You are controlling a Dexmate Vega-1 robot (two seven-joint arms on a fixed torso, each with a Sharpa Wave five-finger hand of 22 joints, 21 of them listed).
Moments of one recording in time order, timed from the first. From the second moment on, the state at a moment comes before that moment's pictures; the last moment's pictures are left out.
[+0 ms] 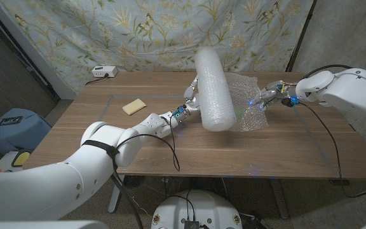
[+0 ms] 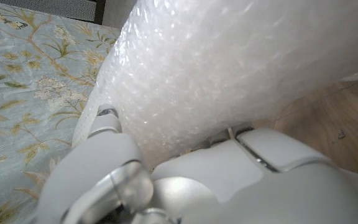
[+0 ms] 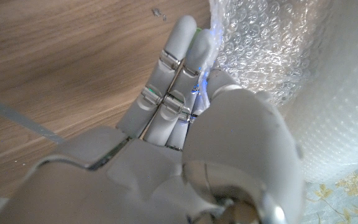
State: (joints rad) left arm 0.31 -0.05 0.22 -0.35 -0.98 0.45 -1.04; left_hand 0.62 0.11 0.19 -0.14 0.18 -0.17 -0.21 0.18 0.17 0.01 0.21 0.23 0.22 0.19 0.22 0.19 0.19 0.36 0.21 0.24 0.20; right arm -0.68 -1.19 -0.43 -2.08 0.58 -0.85 0.11; right_hand 1.33 0.10 0.29 -0.16 0.18 0.81 0.10 0.35 0.44 0.87 -0.04 0.84 0.84 1.27 -0.23 0.40 0.91 1.16 -0.21 0.82 0.22
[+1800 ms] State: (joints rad) left arm 0.48 -0.05 0.17 -0.56 -1.09 0.50 -1.00; left_hand 0.57 0.11 0.17 -0.13 0.18 -0.17 -0.21 0.18 0.17 -0.05 0.21 0.22 0.22 0.15 0.22 0.19 0.19 0.35 0.21 0.23 0.20; right arm -0.64 -1.21 -0.47 -2.04 0.55 -0.86 0.20; right_hand 1.33 0.11 0.29 -0.16 0.18 0.82 0.10 0.34 0.44 0.87 -0.04 0.83 0.86 1.28 -0.23 0.38 0.92 1.13 -0.22 0.89 0.21
